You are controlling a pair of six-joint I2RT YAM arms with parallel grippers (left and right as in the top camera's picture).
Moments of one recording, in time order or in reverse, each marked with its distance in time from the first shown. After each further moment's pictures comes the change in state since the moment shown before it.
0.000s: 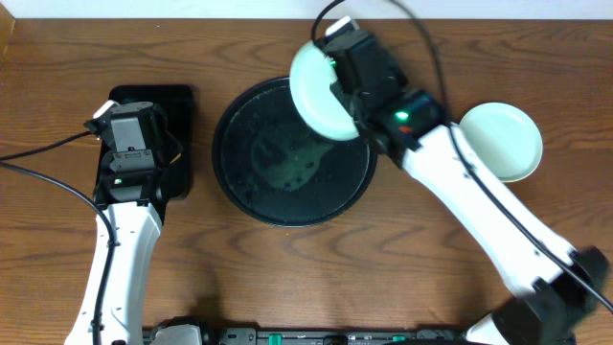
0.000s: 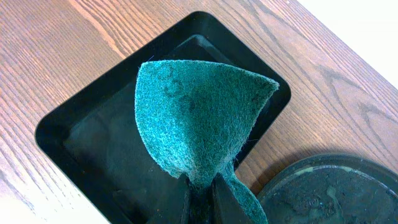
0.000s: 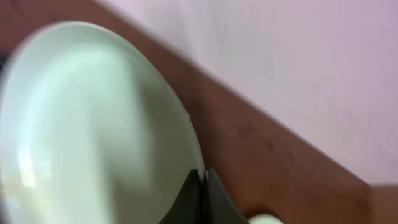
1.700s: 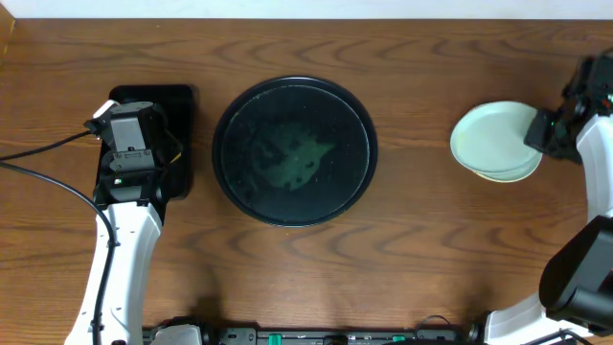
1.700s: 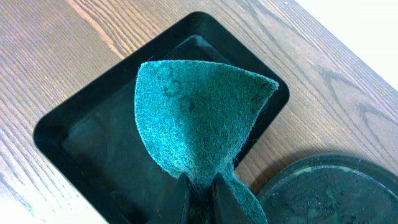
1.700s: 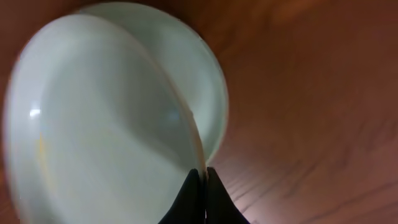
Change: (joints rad) left arm 0.000 0.000 0.000 0.003 0.003 0.000; right arm -0.943 0.070 -0.260 -0.278 -0.344 0.415
